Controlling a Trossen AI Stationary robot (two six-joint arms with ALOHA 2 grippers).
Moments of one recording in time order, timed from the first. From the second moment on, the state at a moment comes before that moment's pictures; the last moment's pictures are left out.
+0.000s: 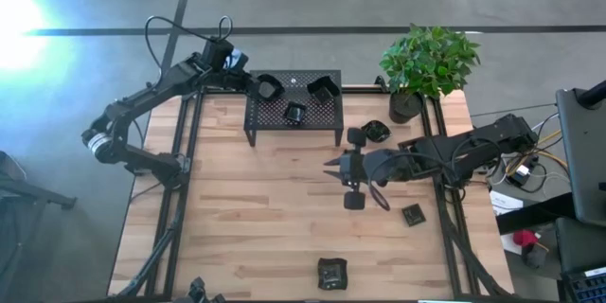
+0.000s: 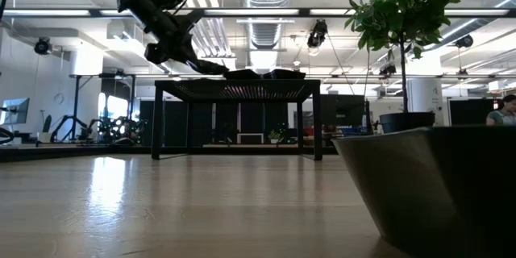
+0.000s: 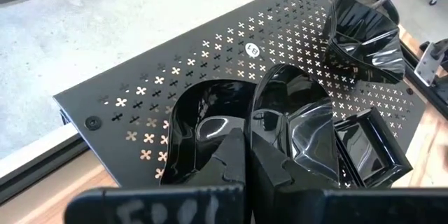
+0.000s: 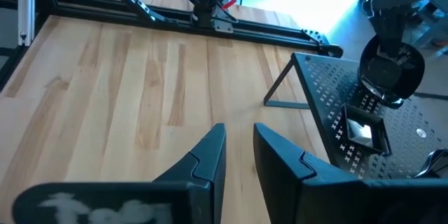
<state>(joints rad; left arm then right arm) 0.84 1.31 1.16 -0.53 0.26 -0.22 0.29 1.42 1.38 -0.53 0.42 0.04</state>
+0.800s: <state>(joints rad) 0.84 1.36 1.16 -0.51 0.24 -0.22 0.29 1.42 1.42 -0.53 0.42 0.05</state>
